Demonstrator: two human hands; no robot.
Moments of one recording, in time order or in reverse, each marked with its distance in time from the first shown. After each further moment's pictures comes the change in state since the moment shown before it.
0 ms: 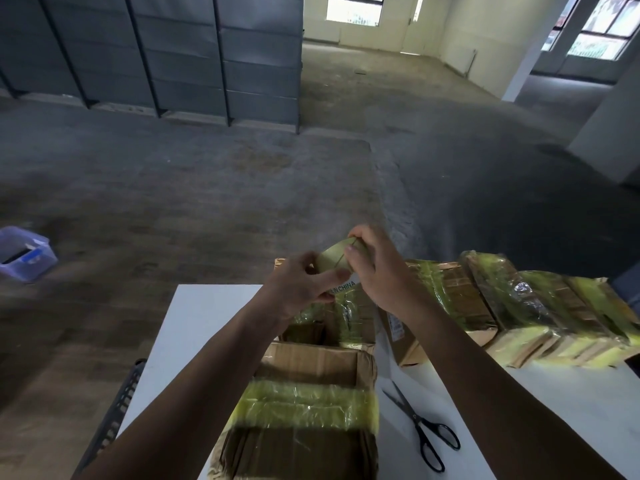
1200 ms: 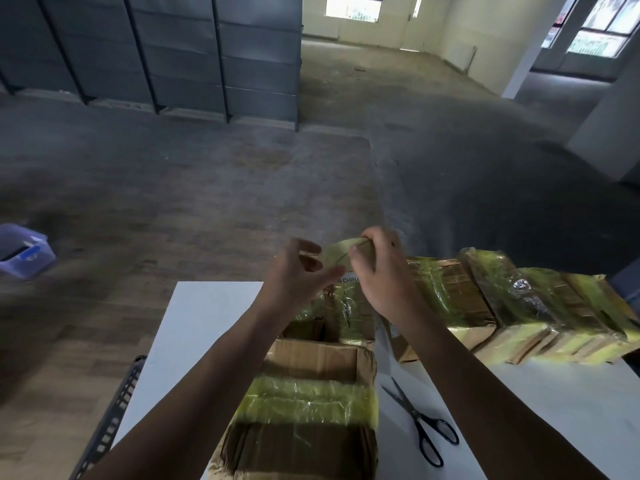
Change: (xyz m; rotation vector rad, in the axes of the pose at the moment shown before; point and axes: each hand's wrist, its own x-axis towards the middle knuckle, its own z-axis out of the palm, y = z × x) left_hand -0.003 -0.003 0.000 0.267 0.226 0.142; right_hand -0.012 0.000 0.008 -0.124 0.099 0.209
